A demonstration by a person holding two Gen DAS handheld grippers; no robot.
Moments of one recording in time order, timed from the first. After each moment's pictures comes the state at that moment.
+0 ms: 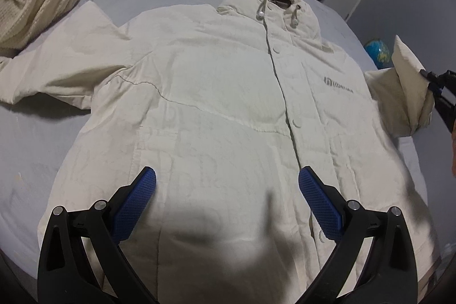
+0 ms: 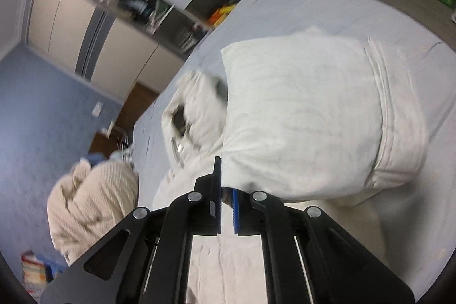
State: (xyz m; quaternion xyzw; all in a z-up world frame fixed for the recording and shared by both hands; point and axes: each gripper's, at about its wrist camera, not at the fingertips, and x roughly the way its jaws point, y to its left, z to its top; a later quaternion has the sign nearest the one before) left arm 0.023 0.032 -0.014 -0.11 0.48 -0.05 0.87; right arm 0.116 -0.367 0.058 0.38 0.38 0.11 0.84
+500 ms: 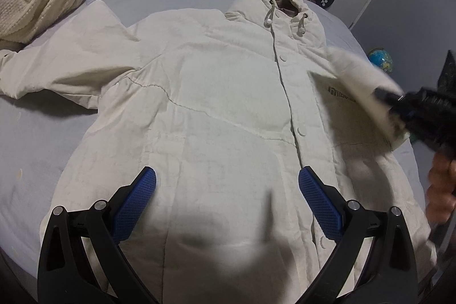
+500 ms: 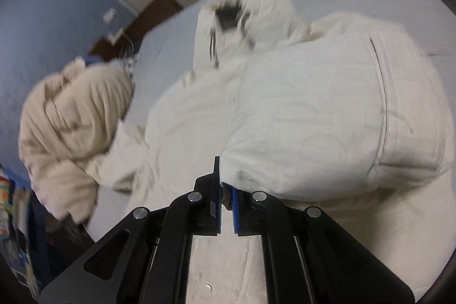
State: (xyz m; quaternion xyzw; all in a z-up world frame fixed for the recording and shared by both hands) left arm 0.023 0.039 -0.013 -0.12 0.47 -0.04 0.87; right arm 0.105 -0.195 0.011 0.22 0.48 0.20 0.82
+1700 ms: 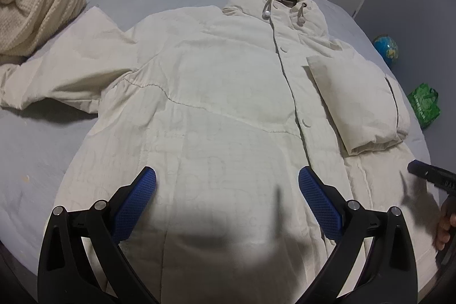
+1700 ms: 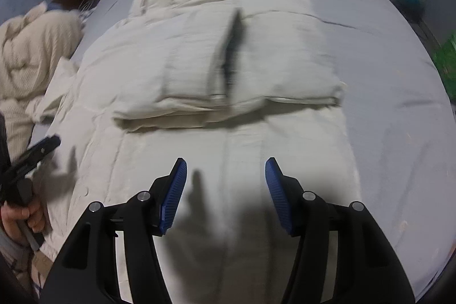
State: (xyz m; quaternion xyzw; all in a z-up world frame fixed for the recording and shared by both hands) left arm 0.021 0.025 -0.014 -0.08 0.48 -0.03 0.87; right arm 0.022 -0.299 -0.022 0.08 0.53 0.11 0.84
